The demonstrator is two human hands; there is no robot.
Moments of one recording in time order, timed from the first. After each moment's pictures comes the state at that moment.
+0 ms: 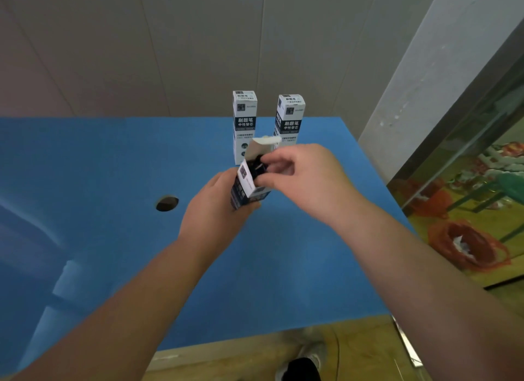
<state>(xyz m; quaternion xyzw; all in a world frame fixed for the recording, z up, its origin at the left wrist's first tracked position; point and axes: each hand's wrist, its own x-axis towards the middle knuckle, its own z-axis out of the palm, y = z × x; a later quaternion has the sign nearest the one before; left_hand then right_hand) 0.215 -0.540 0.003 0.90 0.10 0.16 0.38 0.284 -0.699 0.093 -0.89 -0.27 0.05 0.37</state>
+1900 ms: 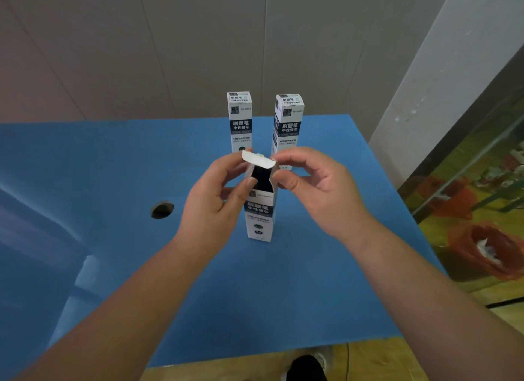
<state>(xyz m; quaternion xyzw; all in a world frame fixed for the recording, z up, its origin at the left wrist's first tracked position) 0.229 -0.565 0.032 0.76 0.00 0.26 0.60 0.324 -0.730 0.047 -0.70 -0.36 0.04 0.62</state>
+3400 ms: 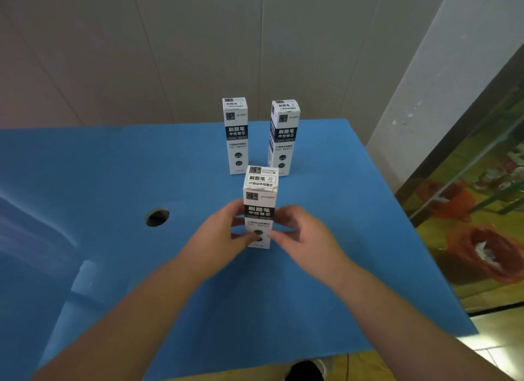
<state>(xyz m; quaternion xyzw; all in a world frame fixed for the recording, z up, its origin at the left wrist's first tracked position) 0.239 -0.553 -0.019 0.85 0.08 0.03 0.52 0.309 -0.740 -0.033 -0.81 -0.24 0.14 0.52</state>
